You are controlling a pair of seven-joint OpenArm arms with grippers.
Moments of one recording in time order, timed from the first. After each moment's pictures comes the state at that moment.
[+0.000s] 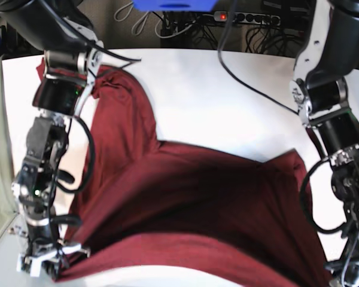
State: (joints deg) left arm -41.5 -13.1 -16.5 84.0 -16.2 -6.4 32.3; right arm 28.1 1.8 16.2 86.2 1.0 8.8 -24.1
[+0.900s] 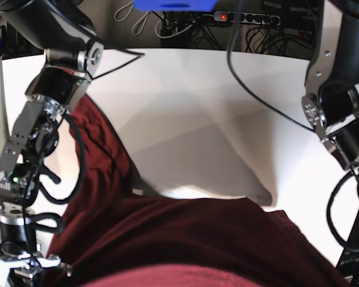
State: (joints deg) left arm -45.9 -16.3 -21.0 93.9 -22.6 -6.4 32.2; right arm 26.6 2.0 16.3 105.5 6.0 8.8 -23.2
